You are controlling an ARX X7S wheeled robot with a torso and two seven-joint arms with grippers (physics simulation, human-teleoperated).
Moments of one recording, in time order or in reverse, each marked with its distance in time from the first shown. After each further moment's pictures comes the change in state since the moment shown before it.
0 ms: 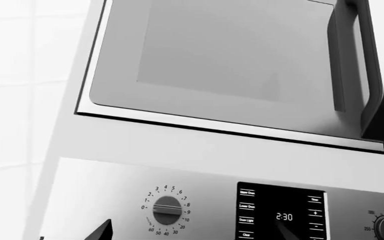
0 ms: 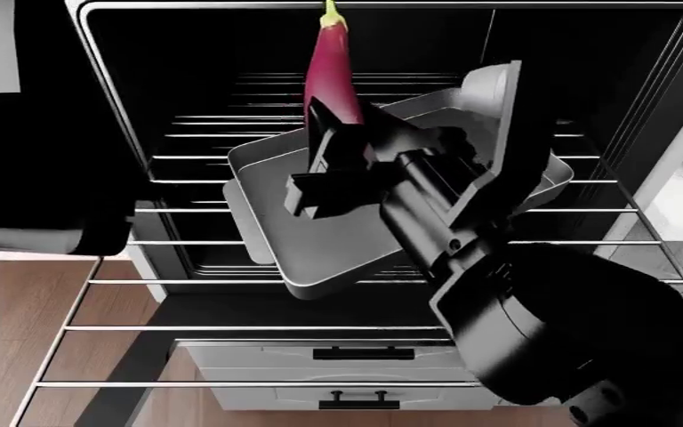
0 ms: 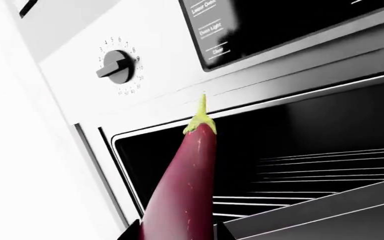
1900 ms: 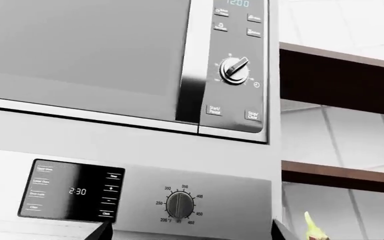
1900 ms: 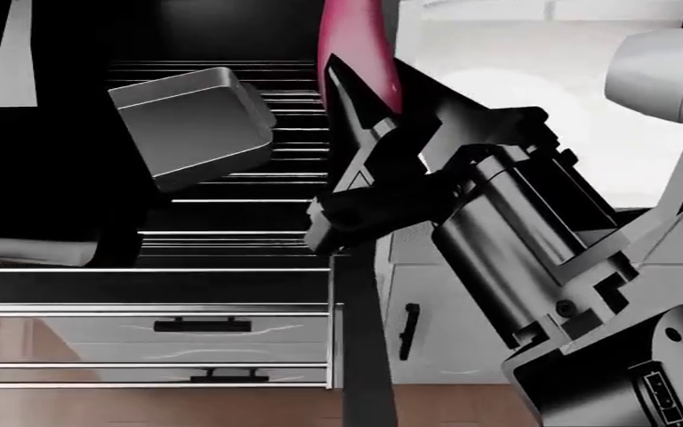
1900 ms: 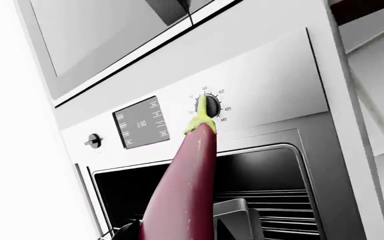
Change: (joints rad) left arm -0.011 0.024 0.043 0.002 0.029 0.014 -0.029; right arm 0.080 0.136 0.094 -0.284 -0.116 0.053 0.157
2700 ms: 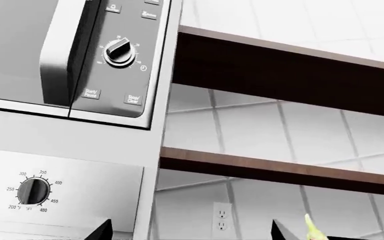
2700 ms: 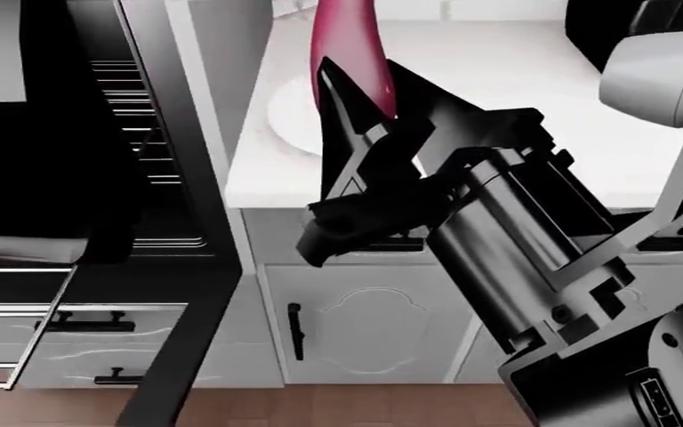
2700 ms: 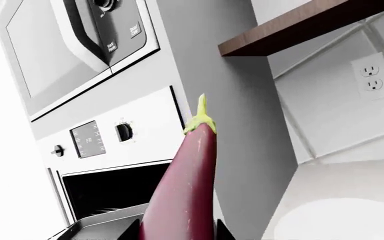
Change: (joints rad) left arm -0.007 -0.007 0.001 0.000 -0.002 0.005 0.001; right arm -0.012 -0.007 0.020 -0.005 -0.006 0.020 0.003
